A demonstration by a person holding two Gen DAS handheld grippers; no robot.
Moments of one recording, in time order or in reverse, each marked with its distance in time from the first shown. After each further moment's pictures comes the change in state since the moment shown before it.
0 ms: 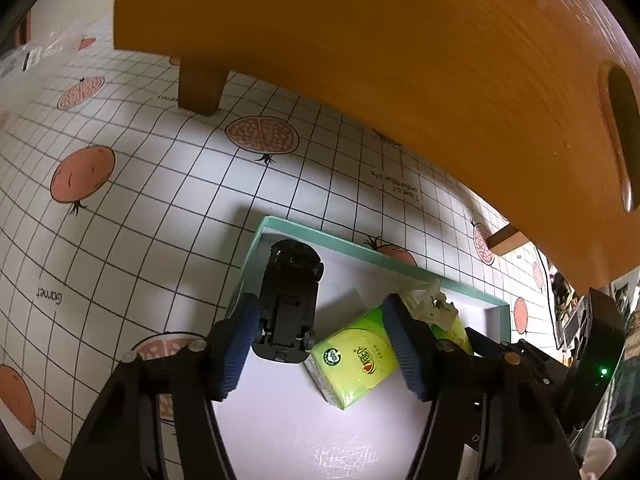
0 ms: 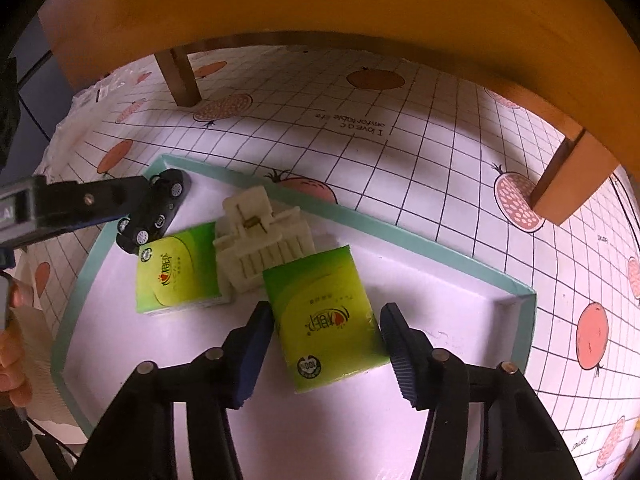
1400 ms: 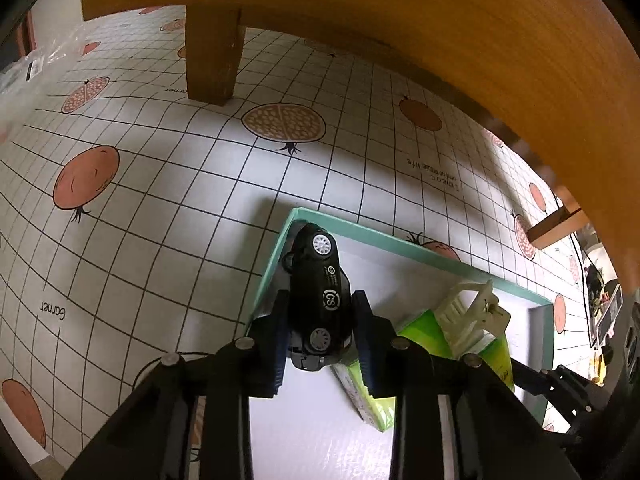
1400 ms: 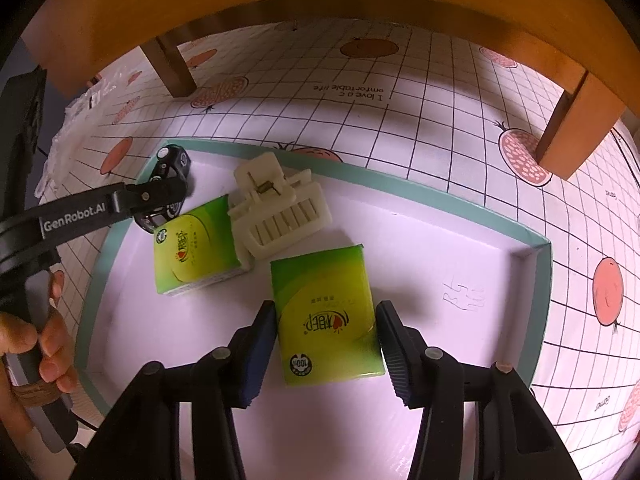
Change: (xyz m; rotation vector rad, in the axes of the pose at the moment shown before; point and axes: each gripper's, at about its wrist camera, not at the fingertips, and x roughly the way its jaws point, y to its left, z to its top) left arm 0.032 0.003 0.002 0.016 0.028 0.116; right arm -0.001 0.002 -0.009 0.087 0.086 0.046
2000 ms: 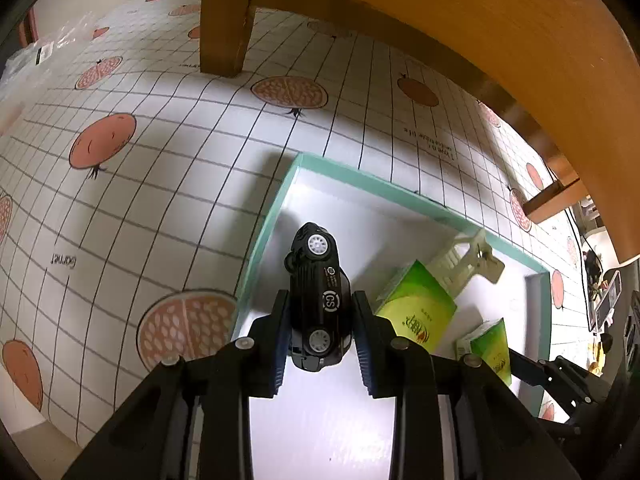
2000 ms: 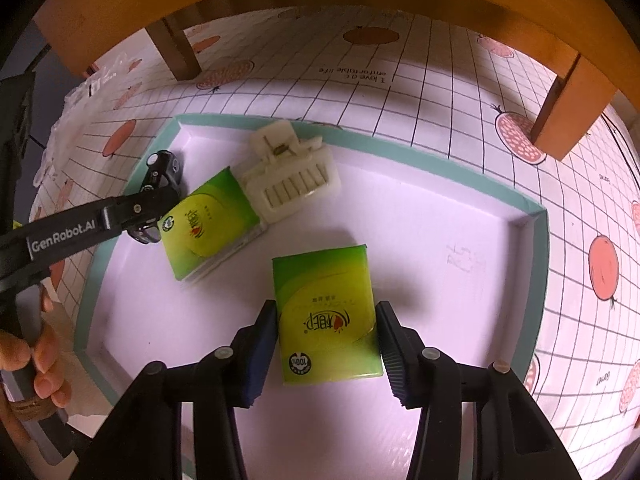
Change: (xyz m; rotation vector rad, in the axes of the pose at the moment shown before) left arm -0.014 -0.002 -0.030 -0.007 0.050 0.007; right arm -0.005 0.009 -0.018 0.005 0.043 -0.017
